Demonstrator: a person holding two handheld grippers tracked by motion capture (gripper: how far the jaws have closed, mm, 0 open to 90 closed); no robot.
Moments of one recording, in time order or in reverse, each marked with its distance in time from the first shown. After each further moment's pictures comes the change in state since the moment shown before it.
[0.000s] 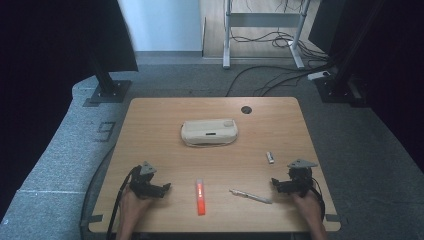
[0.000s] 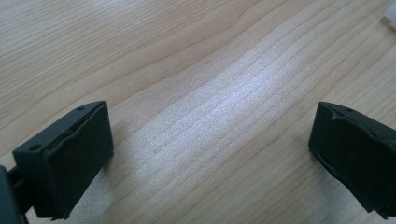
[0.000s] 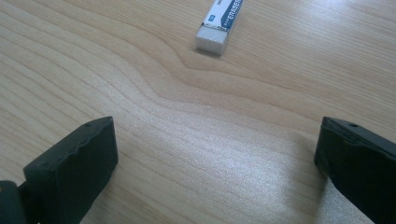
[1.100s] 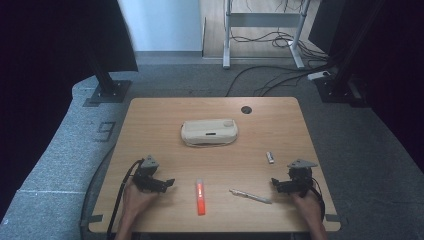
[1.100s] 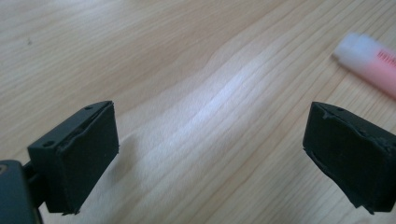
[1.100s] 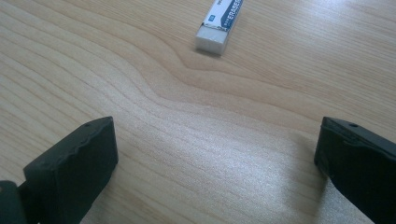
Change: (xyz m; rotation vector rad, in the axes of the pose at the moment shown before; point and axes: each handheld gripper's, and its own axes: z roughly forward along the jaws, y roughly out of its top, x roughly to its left) left arm 0.004 0.024 -0.001 -0.034 -0.124 0.034; right arm 0.000 0.000 0.000 -0.001 -0.001 0.001
